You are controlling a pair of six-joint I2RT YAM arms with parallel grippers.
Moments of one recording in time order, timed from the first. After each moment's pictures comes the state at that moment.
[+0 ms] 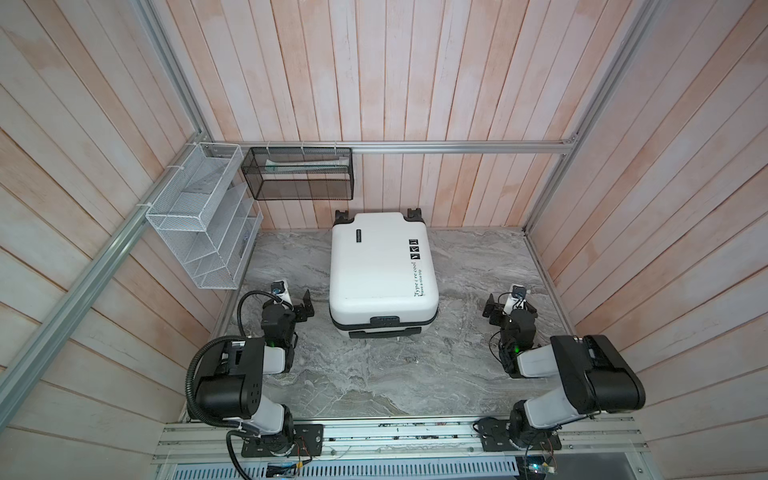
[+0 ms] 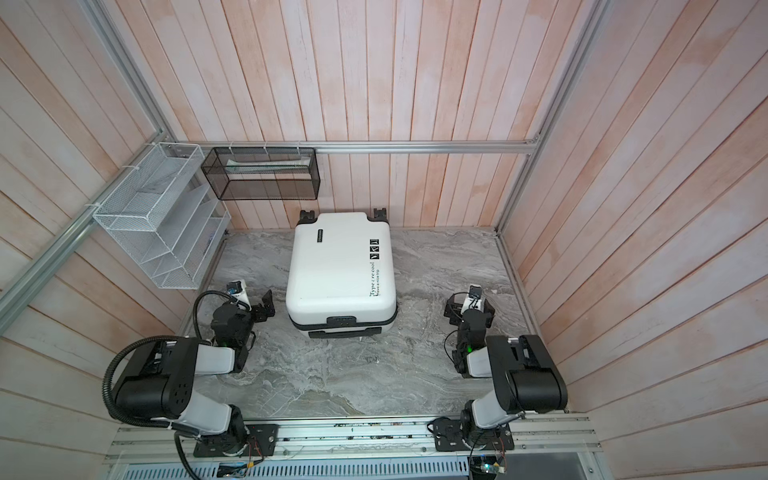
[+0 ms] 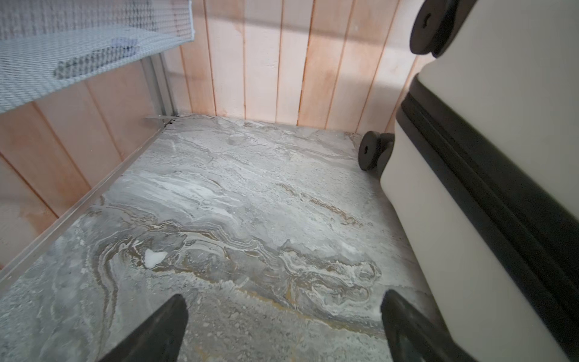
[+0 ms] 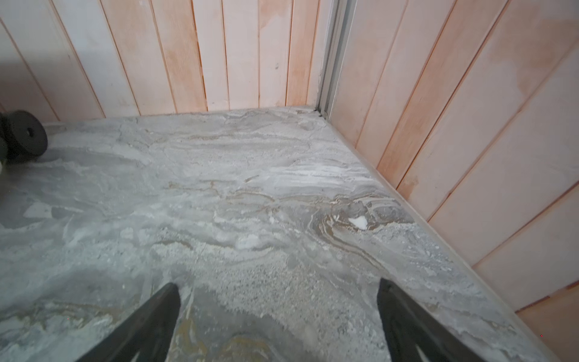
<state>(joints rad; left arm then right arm) 0.05 1.54 0.30 1.00 0.03 -0.07 0.05 1.54 0.20 1.10 0.26 0.03</state>
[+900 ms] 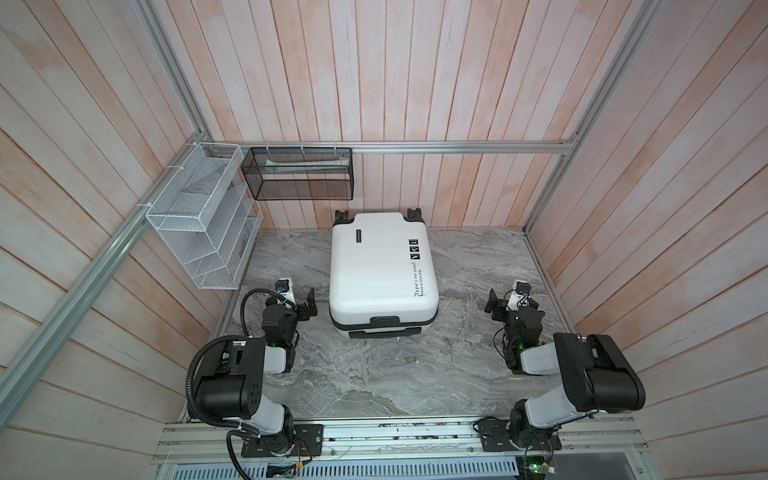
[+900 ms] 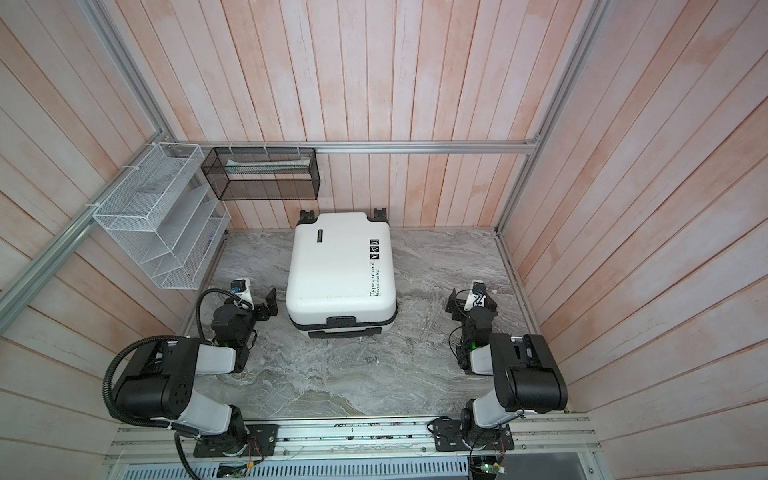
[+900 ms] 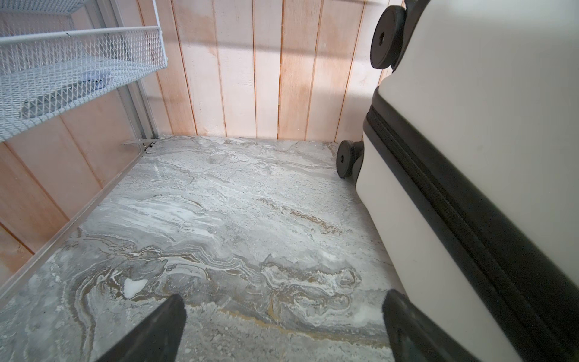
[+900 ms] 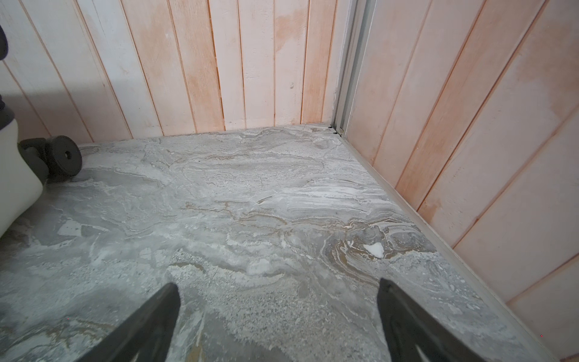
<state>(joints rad) 0.04 1.54 0.30 1.04 0.07 -0.03 -0.01 1.53 0.23 1.12 0.13 0.03</state>
